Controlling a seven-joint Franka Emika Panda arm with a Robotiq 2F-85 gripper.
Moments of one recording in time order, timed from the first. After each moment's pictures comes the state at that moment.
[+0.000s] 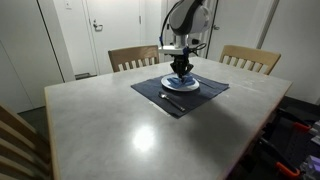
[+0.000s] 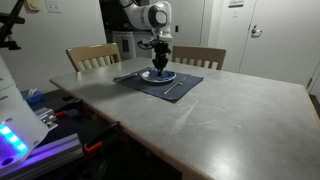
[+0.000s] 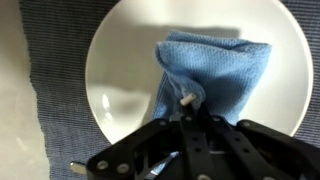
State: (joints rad) arm 0.15 0.63 -0.13 -1.87 0.06 2.37 1.44
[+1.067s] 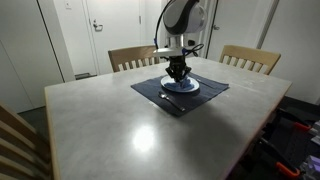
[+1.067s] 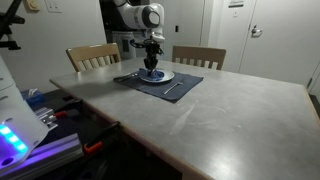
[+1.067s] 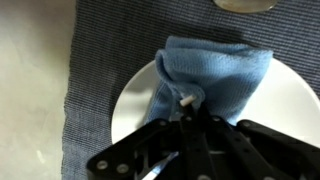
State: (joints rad) arm 0.17 0.63 -0.06 -1.87 0.06 2.28 1.37
